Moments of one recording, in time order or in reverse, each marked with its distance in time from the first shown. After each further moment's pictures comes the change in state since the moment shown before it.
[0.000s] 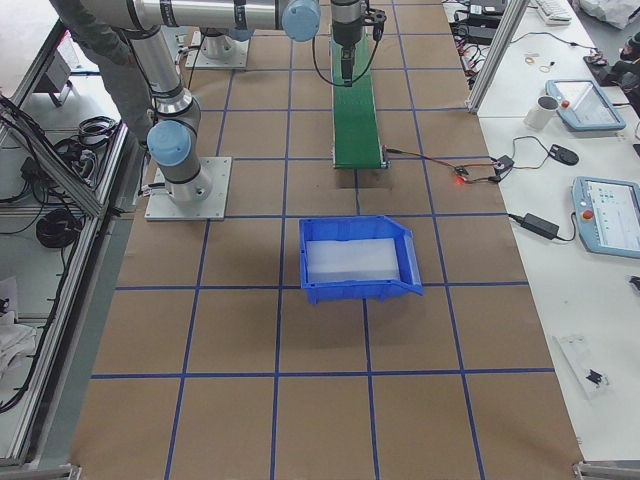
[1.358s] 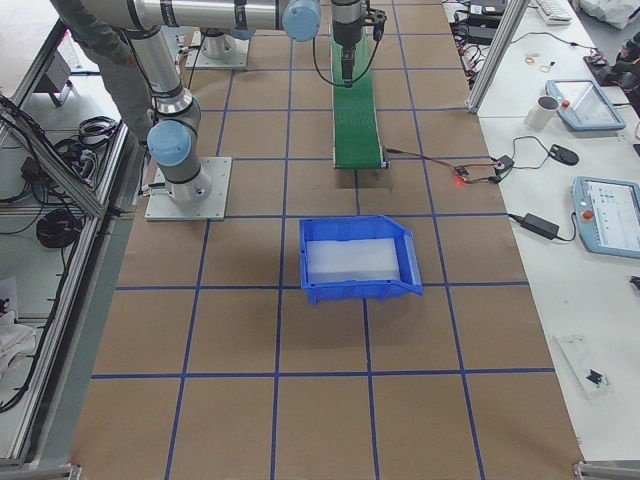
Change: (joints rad) left arm 0.056 -0.146 -0.001 0.105 -0.039 0.021; right arm 0.000 0.001 0.000 0.000 -0.002 -0.001
